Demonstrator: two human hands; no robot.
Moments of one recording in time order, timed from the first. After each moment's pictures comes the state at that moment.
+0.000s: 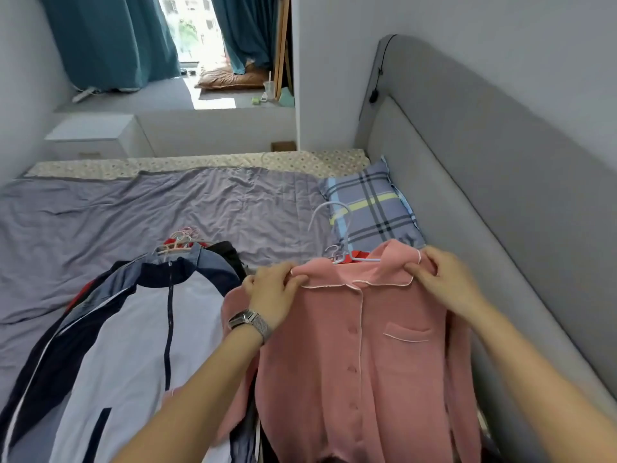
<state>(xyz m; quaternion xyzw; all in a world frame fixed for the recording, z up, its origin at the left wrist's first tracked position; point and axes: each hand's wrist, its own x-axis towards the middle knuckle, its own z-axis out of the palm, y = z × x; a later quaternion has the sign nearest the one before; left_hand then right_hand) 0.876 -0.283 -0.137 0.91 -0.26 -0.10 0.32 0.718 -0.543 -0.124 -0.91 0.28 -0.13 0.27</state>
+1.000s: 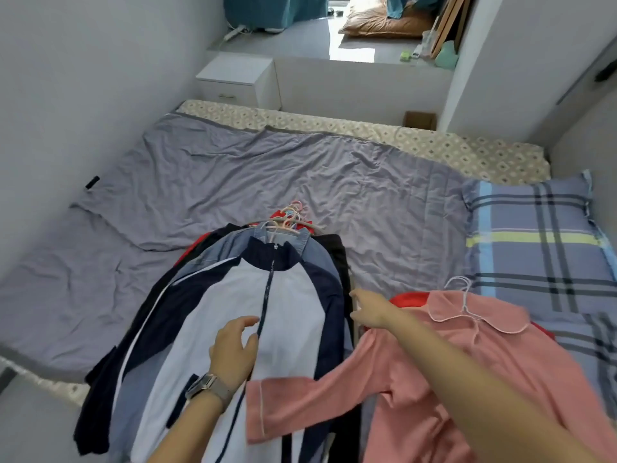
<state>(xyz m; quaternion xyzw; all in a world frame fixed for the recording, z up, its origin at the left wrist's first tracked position) 1.000 -0.090 -0.239 0.92 0.09 -0.15 0.36 1.059 -0.367 -0.297 -0.90 0.05 0.34 0.25</state>
